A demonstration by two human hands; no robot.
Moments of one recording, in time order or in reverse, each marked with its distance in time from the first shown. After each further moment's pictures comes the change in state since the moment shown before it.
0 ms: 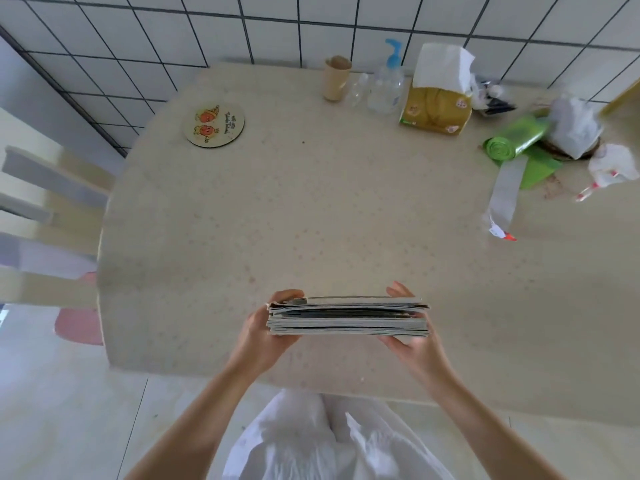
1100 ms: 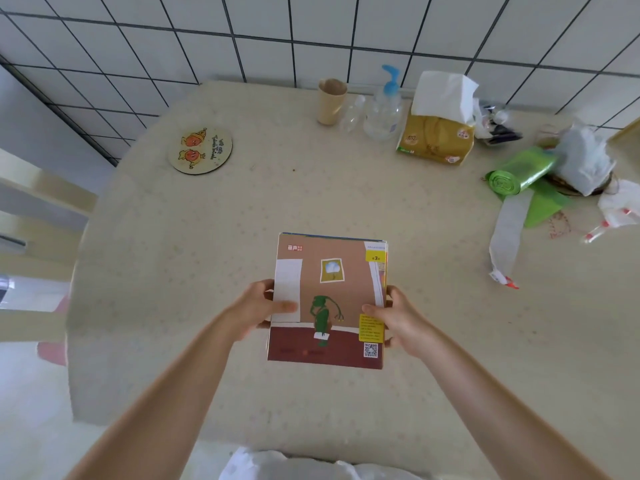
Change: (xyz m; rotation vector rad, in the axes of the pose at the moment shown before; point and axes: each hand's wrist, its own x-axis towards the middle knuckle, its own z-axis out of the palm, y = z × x) left_hand 0.149 0.014 -0.011 -0.332 -0.296 -0.634; right_hand 0.150 -0.025 -0.011 0.303 -0.252 0.816
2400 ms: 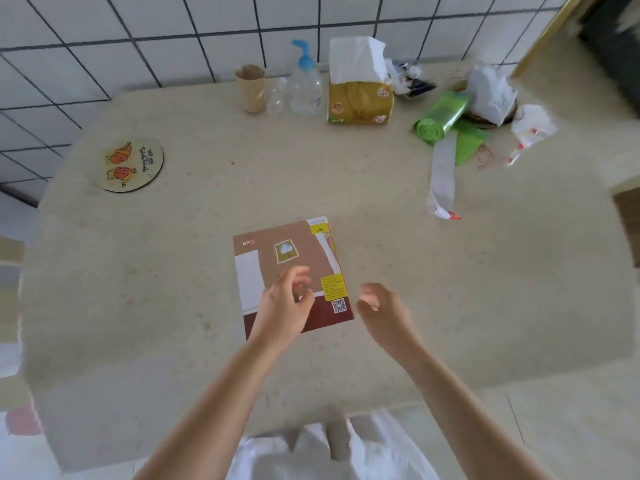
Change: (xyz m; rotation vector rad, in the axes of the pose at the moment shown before) left_hand -0.055 0.008 0.100 0.574 0.261 0.510; right_hand -0.080 0.054 0.016 -0.225 0.388 -0.220
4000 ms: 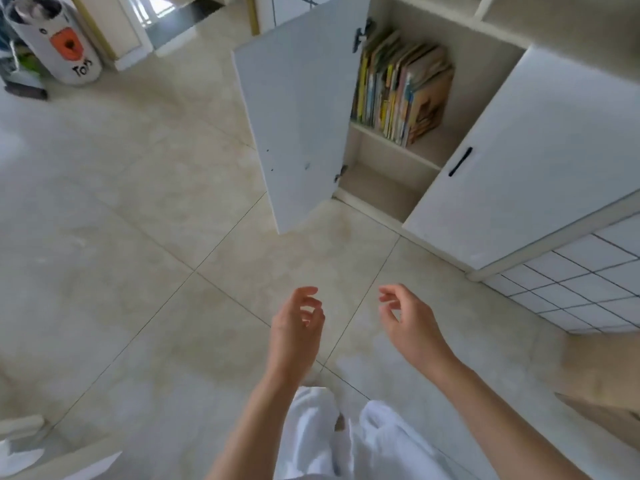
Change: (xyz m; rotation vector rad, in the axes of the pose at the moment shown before) left_hand -0.733 -0.052 0.307 0.523 -1.831 1.115; right_hand -0.725 0.442 0.200 0.991 1.643 1.209
